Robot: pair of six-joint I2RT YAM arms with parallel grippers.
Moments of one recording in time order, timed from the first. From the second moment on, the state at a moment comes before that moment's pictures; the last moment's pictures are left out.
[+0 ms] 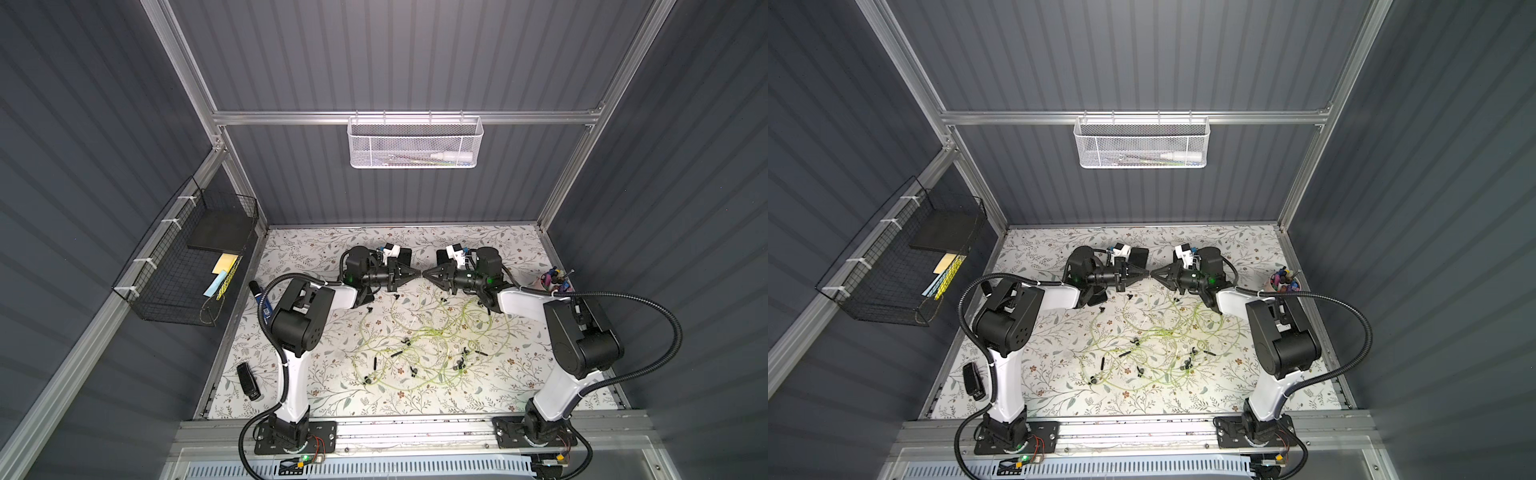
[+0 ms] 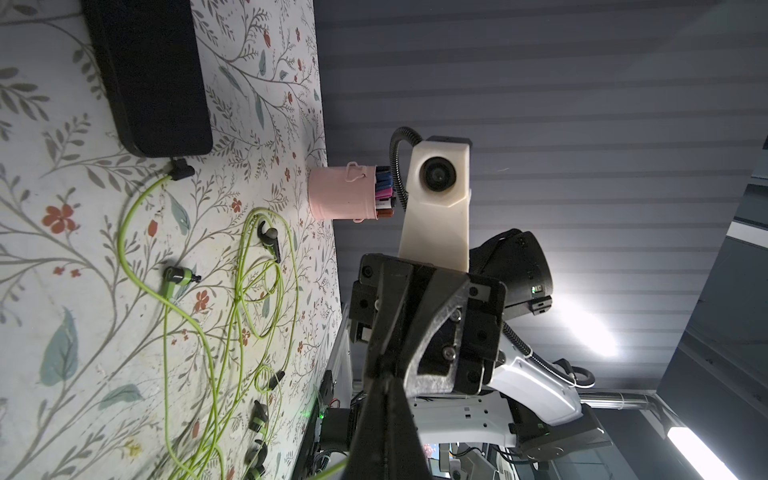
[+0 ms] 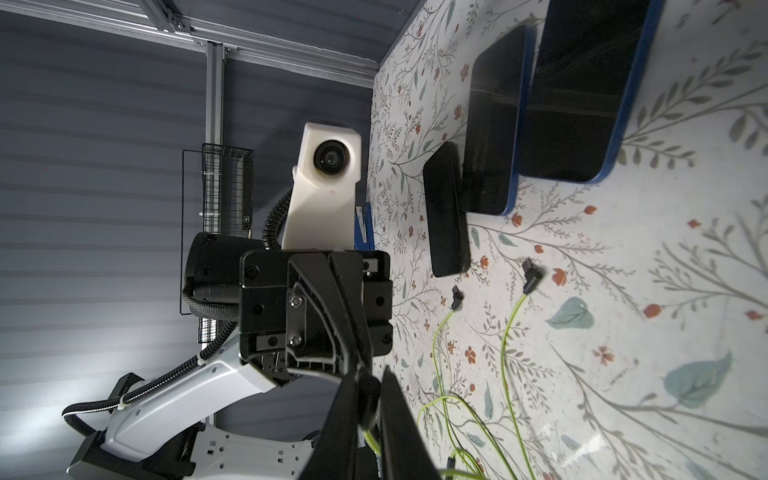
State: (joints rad) left arm -0.44 2.07 1.14 0.85 1.10 -1.44; right arm 0.30 1.76 0.92 0.50 -0.89 1.09
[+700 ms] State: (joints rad) left arm -0.40 2.11 1.73 -0.28 0.67 -0.67; right arm 0.24 1.66 0.83 0.30 -0.82 0.96
